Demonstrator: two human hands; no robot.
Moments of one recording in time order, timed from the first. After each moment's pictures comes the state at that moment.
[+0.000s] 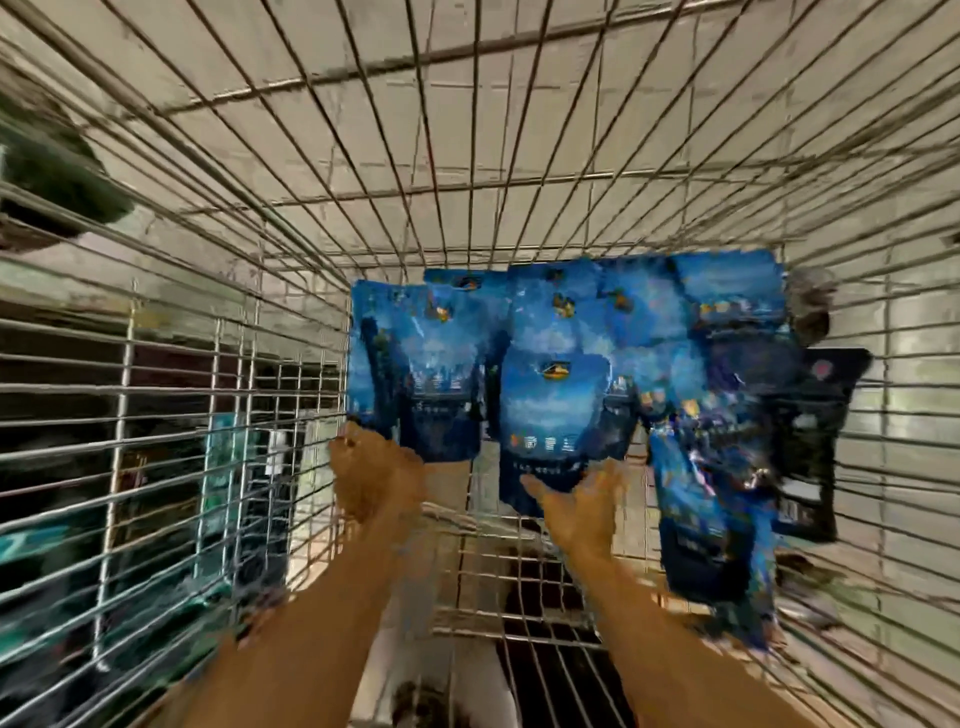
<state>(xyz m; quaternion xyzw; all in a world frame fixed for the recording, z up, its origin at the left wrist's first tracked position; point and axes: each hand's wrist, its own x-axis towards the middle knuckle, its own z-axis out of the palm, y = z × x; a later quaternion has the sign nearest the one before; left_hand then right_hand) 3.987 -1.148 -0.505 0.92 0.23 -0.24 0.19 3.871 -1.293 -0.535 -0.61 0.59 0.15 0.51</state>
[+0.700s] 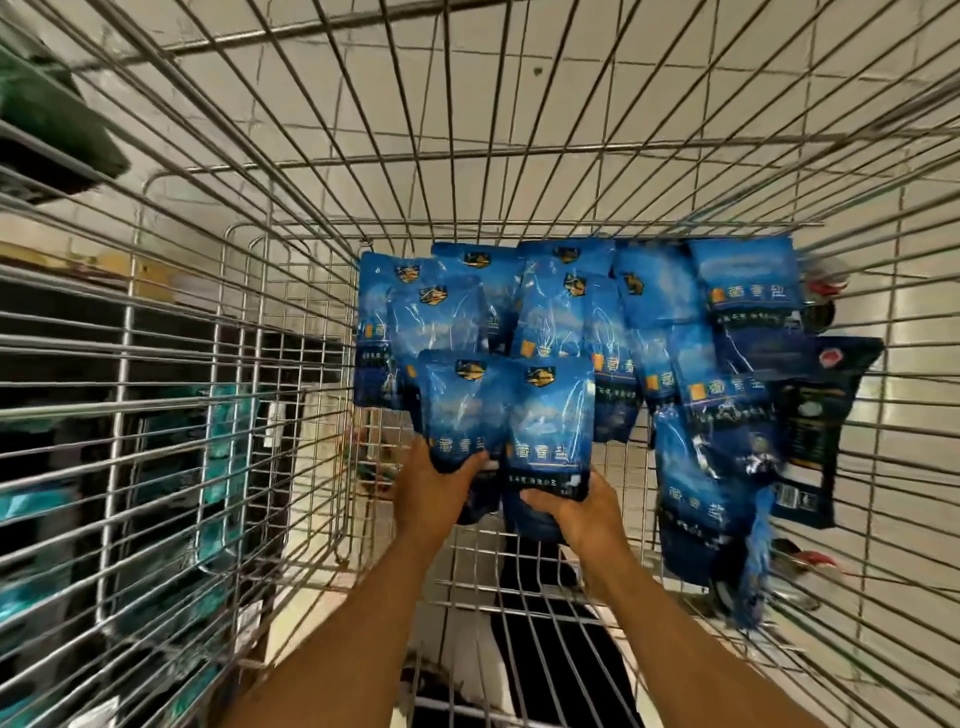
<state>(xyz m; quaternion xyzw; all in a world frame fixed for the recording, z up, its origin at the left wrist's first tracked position) 3.931 -1.151 -0.523 0.86 0.20 -0.31 0.36 3.839 -1.297 -0.537 -0.52 0.54 0.18 0.64</state>
